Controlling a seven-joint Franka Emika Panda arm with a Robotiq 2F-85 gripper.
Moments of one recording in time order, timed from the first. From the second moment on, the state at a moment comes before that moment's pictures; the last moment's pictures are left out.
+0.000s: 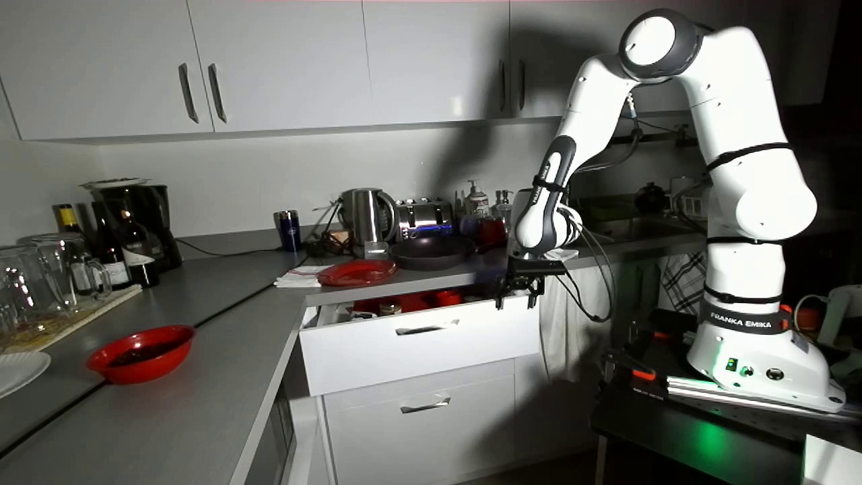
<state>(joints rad) 0.23 0.28 -0.17 -2.57 0.21 3.01 0.57</state>
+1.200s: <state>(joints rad) 0.10 0.36 -0.14 -2.33 0.23 2.92 0.54</state>
